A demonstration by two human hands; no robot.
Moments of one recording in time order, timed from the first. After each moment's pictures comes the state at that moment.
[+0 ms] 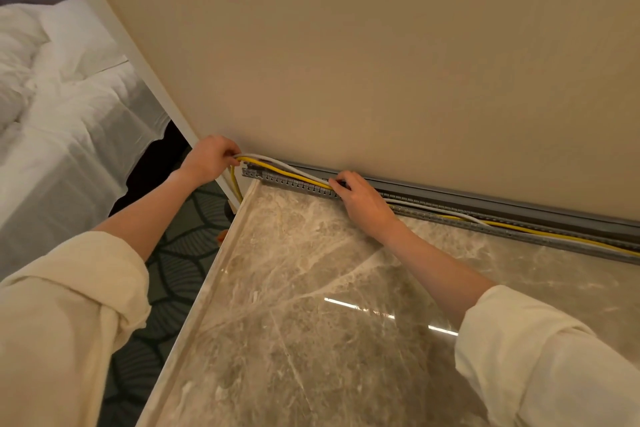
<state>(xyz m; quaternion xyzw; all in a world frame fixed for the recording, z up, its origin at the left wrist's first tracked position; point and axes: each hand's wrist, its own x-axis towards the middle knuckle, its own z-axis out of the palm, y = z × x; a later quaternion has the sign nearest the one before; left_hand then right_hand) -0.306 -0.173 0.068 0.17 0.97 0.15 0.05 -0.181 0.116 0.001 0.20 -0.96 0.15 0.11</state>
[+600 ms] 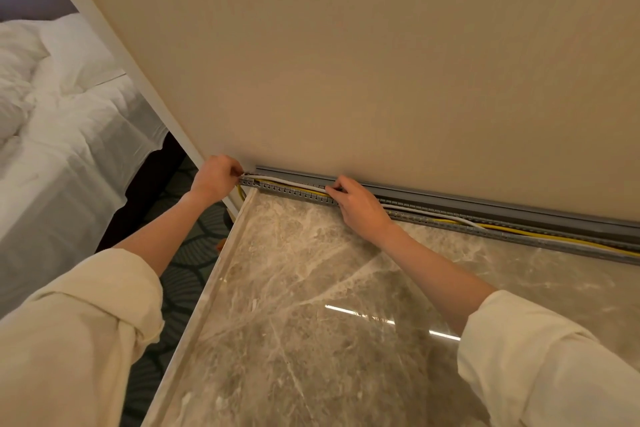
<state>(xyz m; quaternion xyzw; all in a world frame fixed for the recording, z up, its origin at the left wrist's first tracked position) -0.290 -0.159 0.051 0.11 0.98 0.14 0.02 -0.183 0.115 0.008 0.18 -0.96 0.18 0.08</state>
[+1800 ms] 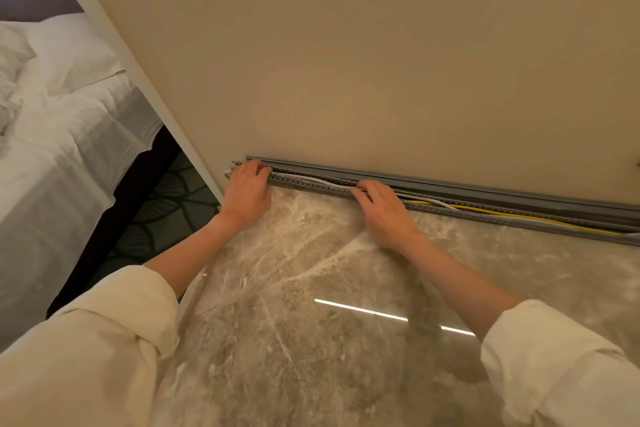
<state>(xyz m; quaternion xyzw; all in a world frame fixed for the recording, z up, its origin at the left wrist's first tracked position) -0.207 -0.102 0.036 0.23 0.97 0.06 -0.08 -0.109 0.167 0.012 0.15 -0.98 0.05 0.10</state>
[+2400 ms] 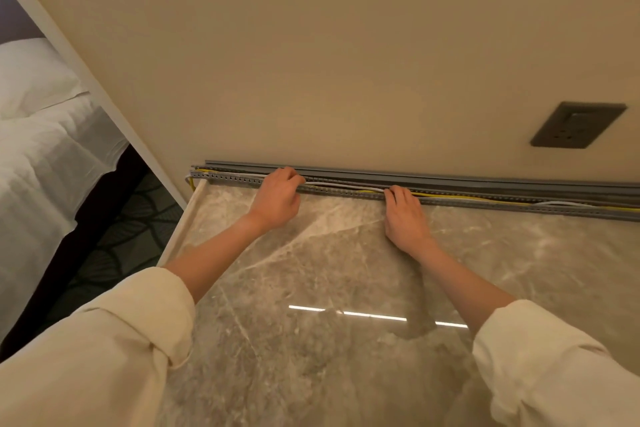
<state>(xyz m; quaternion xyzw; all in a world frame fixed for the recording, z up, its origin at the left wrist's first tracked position) -0.139 0.017 0.052 0.35 0.93 0.13 -0.05 -0.033 0.266 0.003 -0.07 -1.00 0.04 0.05</state>
